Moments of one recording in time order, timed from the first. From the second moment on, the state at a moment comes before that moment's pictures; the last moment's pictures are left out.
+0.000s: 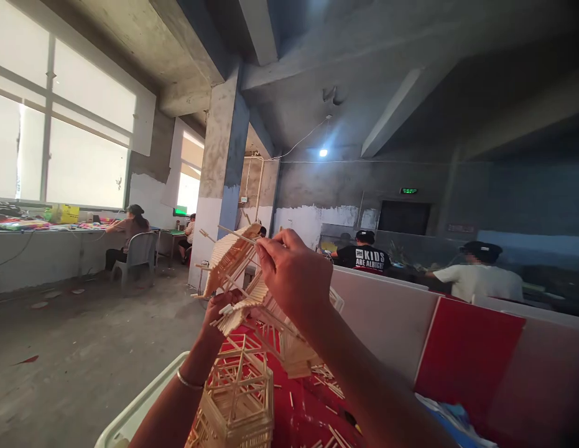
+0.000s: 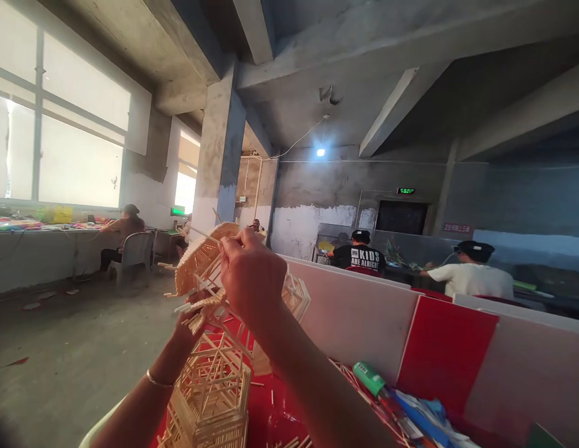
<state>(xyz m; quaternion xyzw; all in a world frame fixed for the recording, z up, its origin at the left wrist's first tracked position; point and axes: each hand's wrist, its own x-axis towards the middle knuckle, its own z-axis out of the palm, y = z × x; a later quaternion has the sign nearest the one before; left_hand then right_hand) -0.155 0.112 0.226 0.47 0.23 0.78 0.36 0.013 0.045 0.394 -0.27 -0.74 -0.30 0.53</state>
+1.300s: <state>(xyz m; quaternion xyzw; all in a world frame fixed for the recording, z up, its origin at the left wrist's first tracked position) -0.152 0.123 0.216 0.43 0.17 0.80 0.39 0.018 0.069 0.377 -0.32 -0.77 -0.23 0.50</state>
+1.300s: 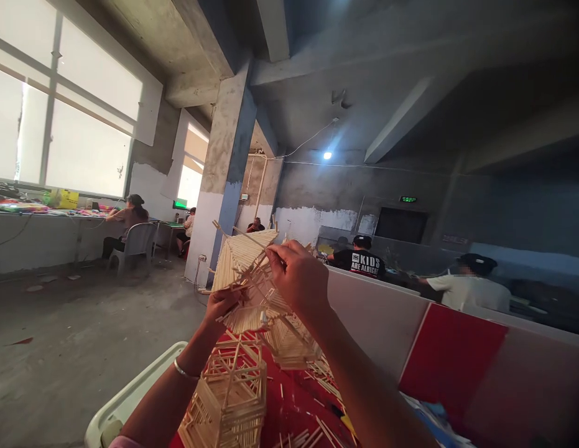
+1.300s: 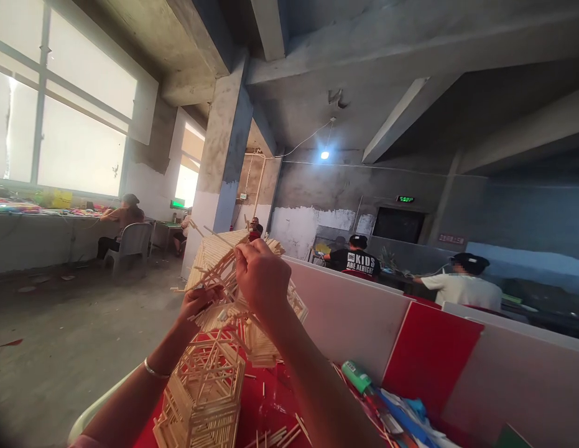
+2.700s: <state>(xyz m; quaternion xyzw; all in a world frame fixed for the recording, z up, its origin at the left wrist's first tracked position) -0.182 0.155 0.235 0.42 0.28 0.80 0.32 0.078 0.121 0.342 -0.34 -0.73 -0.14 0.57</state>
